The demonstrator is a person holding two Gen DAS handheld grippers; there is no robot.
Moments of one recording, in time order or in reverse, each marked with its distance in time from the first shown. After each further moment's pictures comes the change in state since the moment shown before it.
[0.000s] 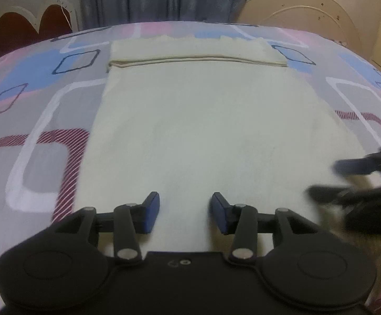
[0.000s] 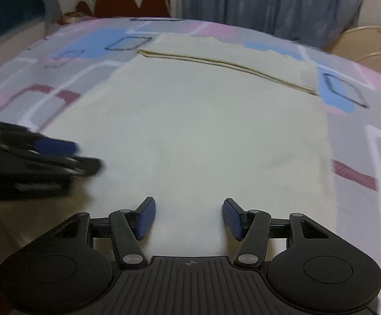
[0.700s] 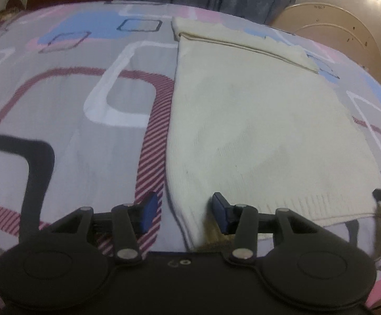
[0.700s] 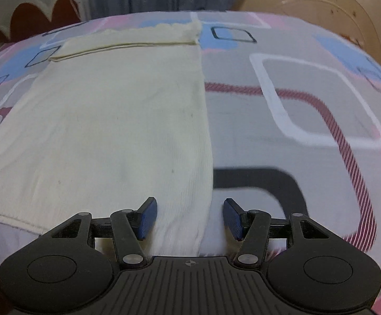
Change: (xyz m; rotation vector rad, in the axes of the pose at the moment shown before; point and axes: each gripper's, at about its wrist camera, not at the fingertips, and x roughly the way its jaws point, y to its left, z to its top) left arm -0.051 0.073 -0.053 -0.208 0.063 -0.006; right arm -0.067 -0.046 -0.062 0.332 0.059 -0.188
